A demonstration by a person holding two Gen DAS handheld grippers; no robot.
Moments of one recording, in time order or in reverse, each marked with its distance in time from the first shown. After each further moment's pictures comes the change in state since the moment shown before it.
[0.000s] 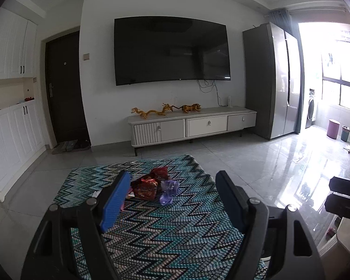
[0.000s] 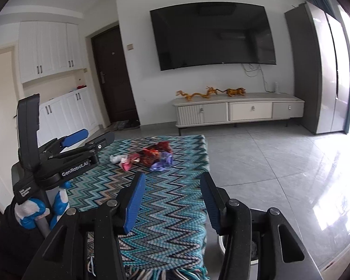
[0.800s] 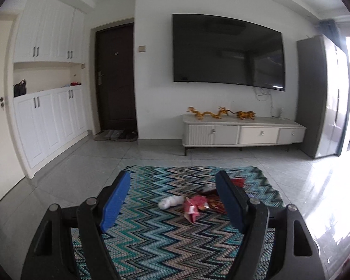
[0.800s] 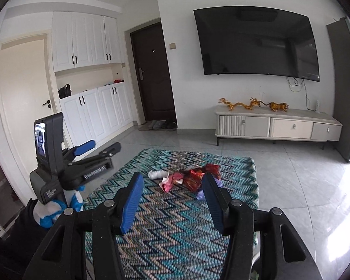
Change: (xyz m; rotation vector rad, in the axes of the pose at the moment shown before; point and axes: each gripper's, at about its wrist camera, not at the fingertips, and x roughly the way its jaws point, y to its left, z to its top) left arm 0.037 0.138 0.007 -0.151 0.009 0.290; right arm 0.075 0.068 0.056 -0.122 -0.009 0.211
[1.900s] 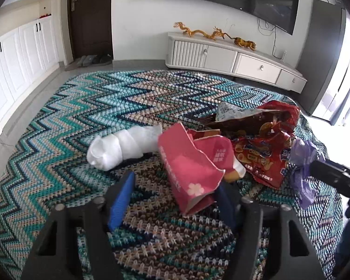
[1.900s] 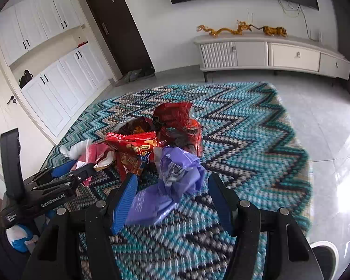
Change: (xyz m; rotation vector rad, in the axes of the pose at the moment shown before) left arm 0.262 -0.021 -0.124 -0.024 0.492 -0.145; right arm 0.291 -0.140 -0.074 0.218 0.361 -0.019
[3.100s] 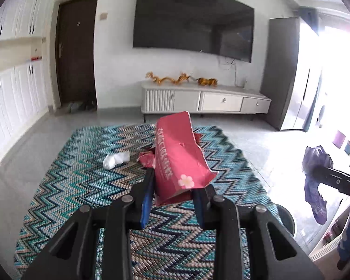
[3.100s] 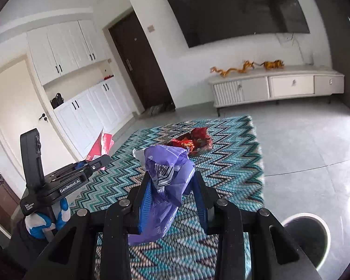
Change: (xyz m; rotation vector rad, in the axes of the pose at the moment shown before) left arm -0.239 -0.074 -0.066 0.133 -0.303 -0.098; right arm -0.250 0.042 -0.094 -0.021 -0.255 0.097
